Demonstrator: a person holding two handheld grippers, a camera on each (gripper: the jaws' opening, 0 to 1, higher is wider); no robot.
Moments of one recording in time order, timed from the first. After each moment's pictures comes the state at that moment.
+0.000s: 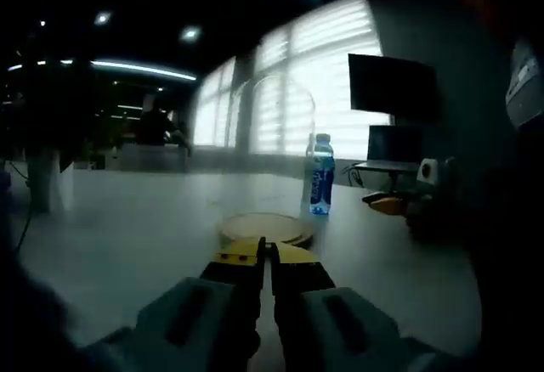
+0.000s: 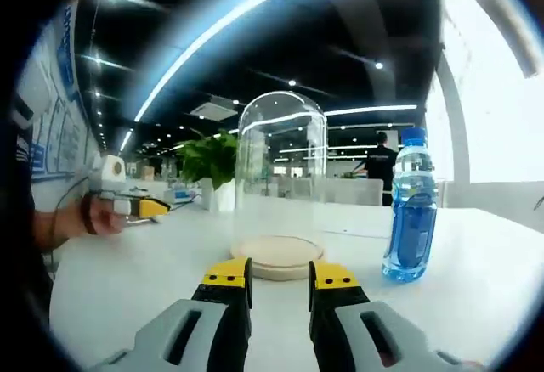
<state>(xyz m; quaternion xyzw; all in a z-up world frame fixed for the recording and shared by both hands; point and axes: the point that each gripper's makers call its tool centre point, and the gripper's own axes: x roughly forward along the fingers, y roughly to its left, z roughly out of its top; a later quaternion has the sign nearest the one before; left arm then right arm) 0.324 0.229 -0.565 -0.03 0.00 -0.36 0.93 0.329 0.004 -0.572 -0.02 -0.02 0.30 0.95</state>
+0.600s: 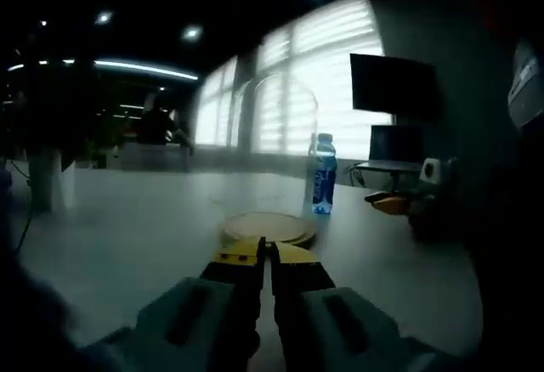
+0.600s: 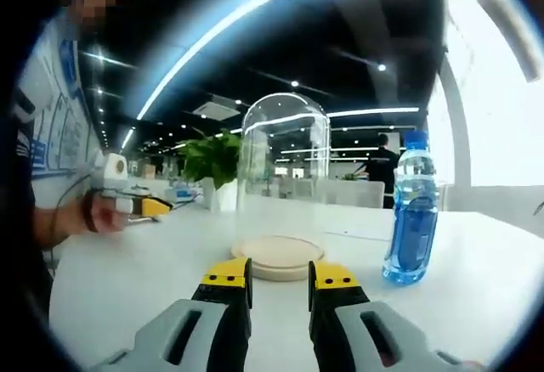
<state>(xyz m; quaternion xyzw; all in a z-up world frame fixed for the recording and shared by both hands) 0.326 0.232 -0.566 -0.04 0.00 -0.36 0.93 0.327 0.005 -0.572 -0.03 -0.02 0.31 0.95</state>
